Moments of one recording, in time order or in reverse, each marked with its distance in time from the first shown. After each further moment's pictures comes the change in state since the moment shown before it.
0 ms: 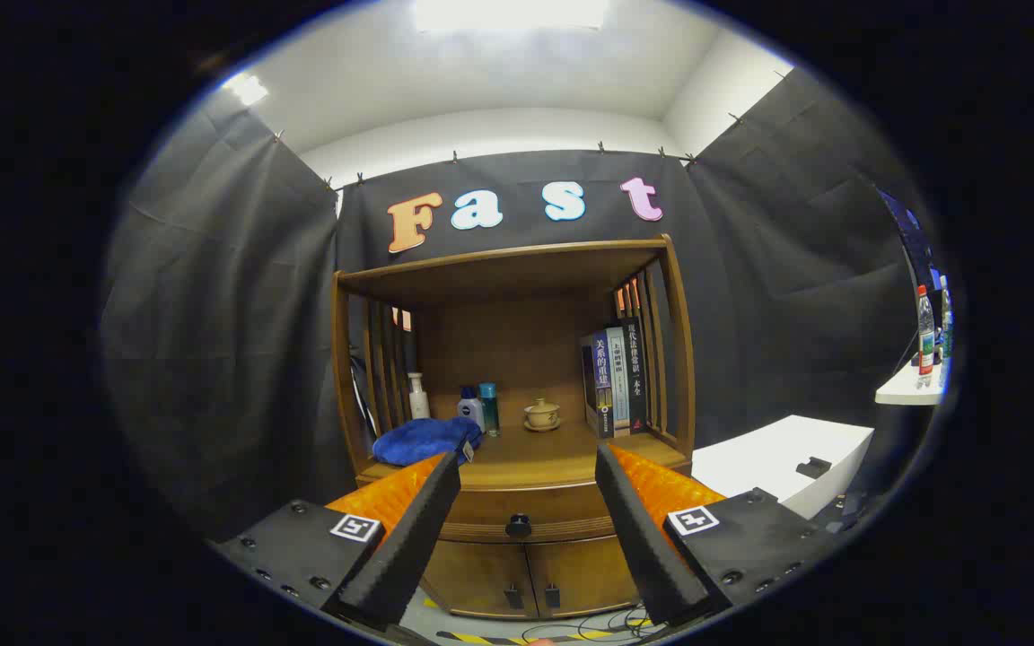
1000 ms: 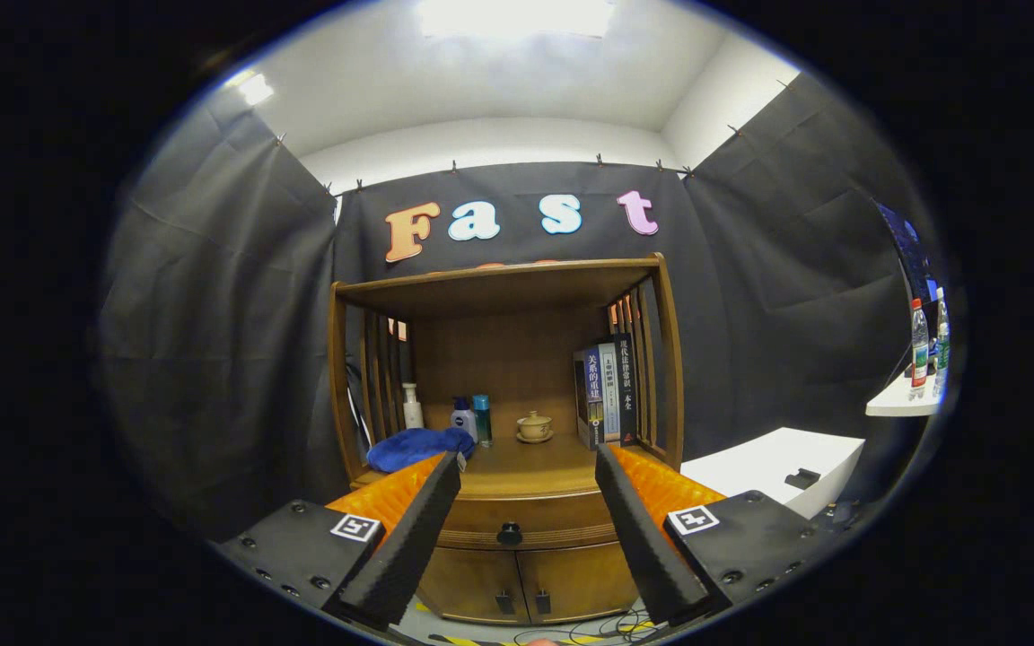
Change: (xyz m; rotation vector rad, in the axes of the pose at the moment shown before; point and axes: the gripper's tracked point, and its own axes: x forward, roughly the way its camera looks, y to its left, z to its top) arm -0.010 -0.008 0.018 -0.027 -0.054 -0.006
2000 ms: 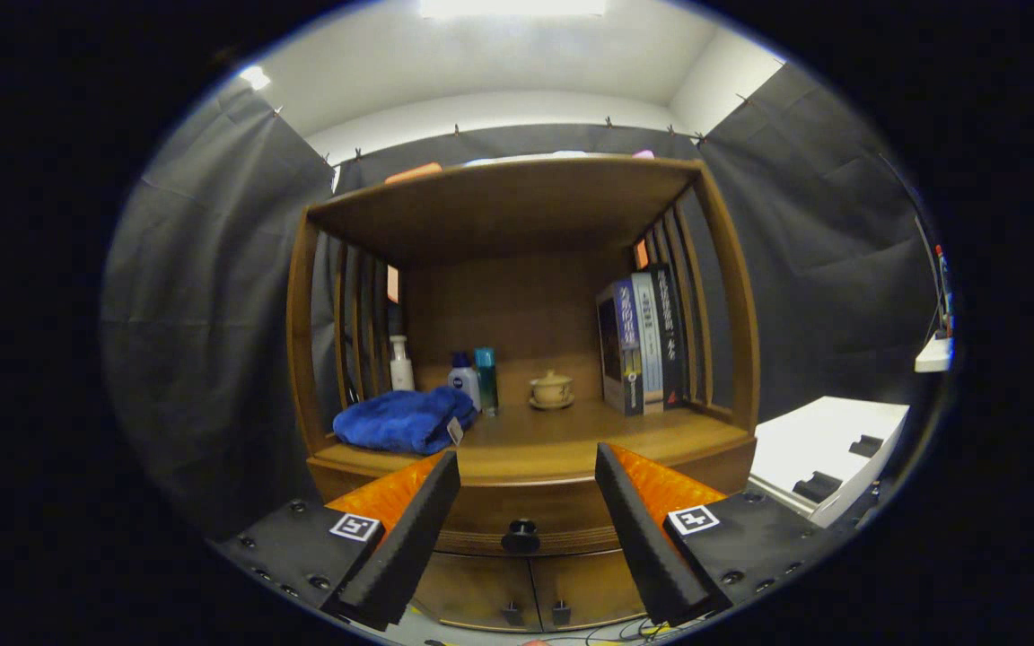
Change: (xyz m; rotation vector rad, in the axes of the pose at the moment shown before) arm 0.158 0.015 -0.169 0.002 0.122 0.021
